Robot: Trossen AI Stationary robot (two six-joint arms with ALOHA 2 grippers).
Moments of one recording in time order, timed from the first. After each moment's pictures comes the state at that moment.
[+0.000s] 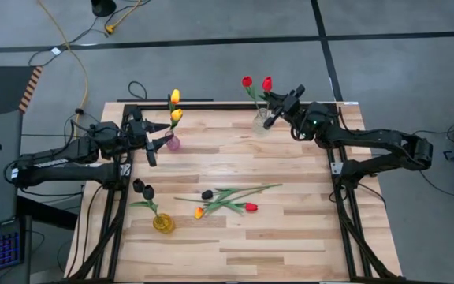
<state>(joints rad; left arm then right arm) 0.22 0.55 0.65 -0.21 -0.20 0.06 -0.42 1.20 0.66 0.71 0.34 -0.26</state>
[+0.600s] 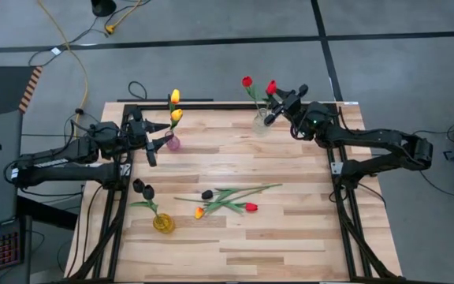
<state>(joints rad) 0.22 0.55 0.65 -0.21 -0.20 0.07 -0.42 1.20 0.67 0.71 0.43 -0.32</state>
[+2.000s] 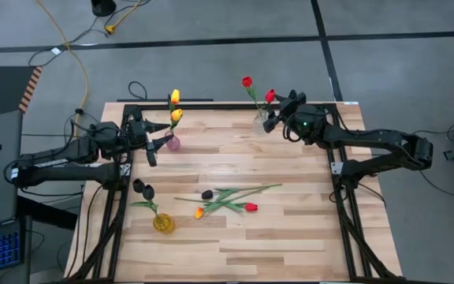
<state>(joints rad) 0.22 0.55 0.65 -0.21 -0.20 0.06 -0.41 1.20 0.67 0.41 0.53 -0.11</state>
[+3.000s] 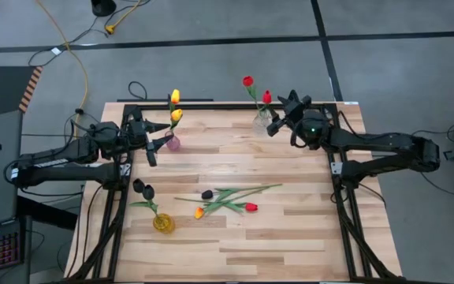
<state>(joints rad) 0.22 0.55 0.65 -0.21 -0.20 0.07 -0.31 1.10 0.67 0.35 0.63 -0.10</state>
